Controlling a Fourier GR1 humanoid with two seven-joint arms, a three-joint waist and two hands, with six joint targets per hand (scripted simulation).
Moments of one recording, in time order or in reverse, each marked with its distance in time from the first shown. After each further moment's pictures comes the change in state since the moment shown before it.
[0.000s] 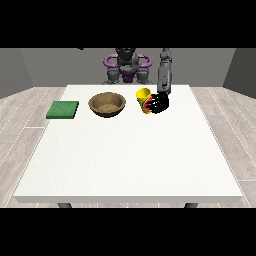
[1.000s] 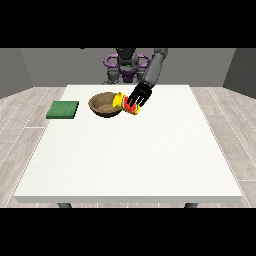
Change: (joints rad) left arm -0.300 -0.016 -0.306 0.131 -0.514 0.474 0.567; right arm -0.017 0.021 -0.002 0.164 0.008 0.049 -0.078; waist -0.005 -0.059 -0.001
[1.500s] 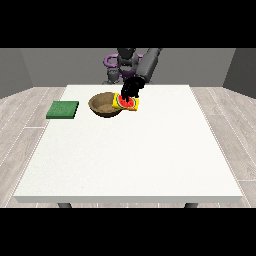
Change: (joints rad) left arm -0.115 -0.053 -0.264 0.197 -0.403 0.101 0.338; right arm -0.012 0.023 0.028 0.109 0.029 -0.004 -0.007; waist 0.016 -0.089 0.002
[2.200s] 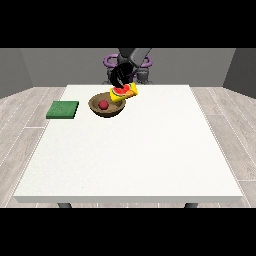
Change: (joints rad) left arm -0.099 -0.152 -0.391 0.093 -0.461 -0.284 0.354; right arm 0.044 0.022 -0.002 0.172 0.039 0.026 -0.082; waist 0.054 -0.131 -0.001
